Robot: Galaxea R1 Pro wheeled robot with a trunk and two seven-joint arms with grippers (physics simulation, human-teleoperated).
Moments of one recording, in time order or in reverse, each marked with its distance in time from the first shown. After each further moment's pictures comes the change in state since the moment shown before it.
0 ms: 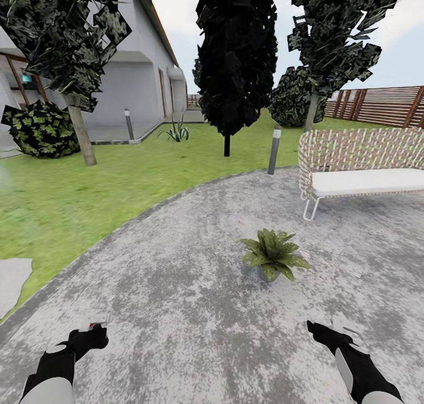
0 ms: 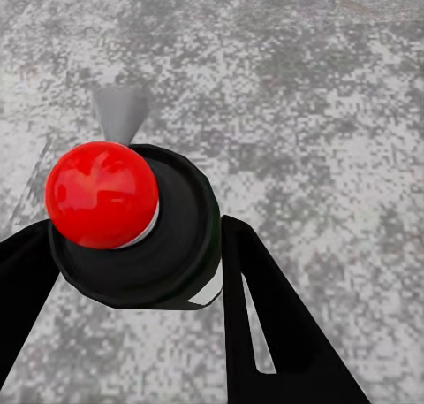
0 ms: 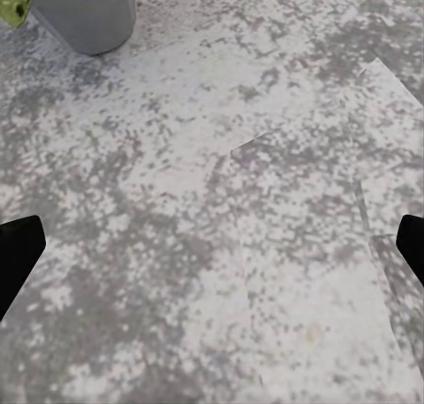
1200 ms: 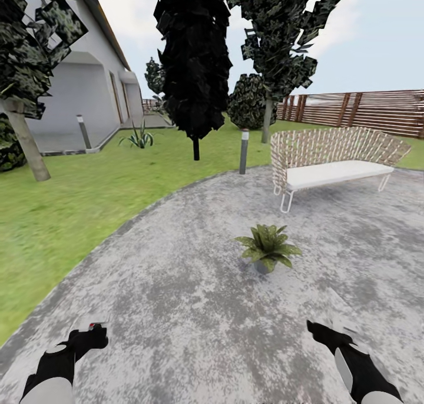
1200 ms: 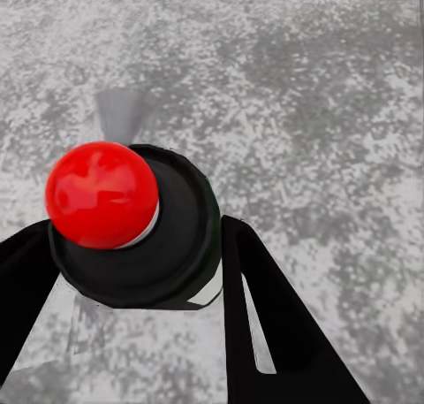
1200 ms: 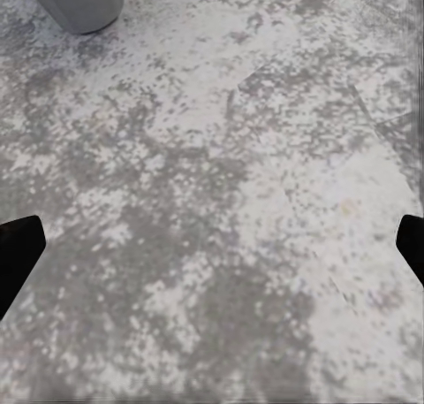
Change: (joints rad) left arm 0.000 0.000 0.001 -0.001 -0.001 0.000 0.000; right arm 0.000 0.002 -0.001 -0.003 -0.005 0.001 0.001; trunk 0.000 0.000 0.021
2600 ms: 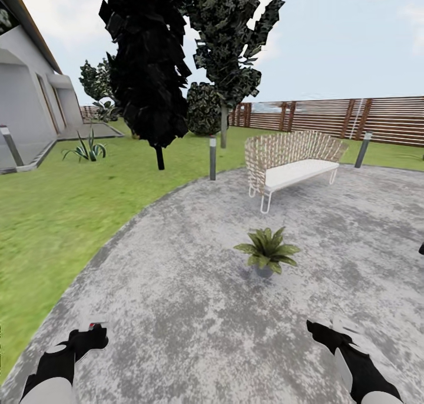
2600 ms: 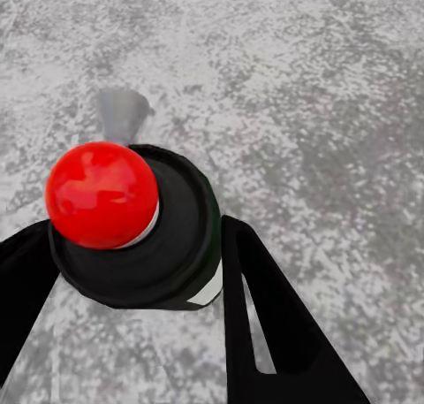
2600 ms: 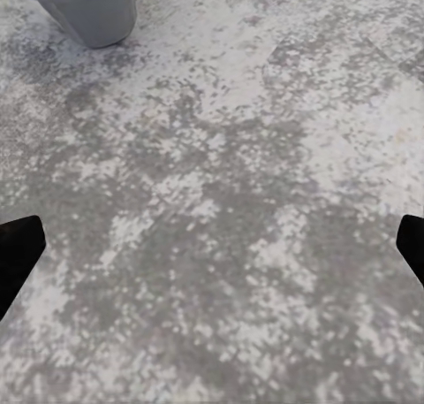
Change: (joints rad) left arm 0.000 0.000 0.000 0.000 0.000 0.000 0.000; right arm 0.000 0.000 0.001 0.000 0.002 0.000 0.001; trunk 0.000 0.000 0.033
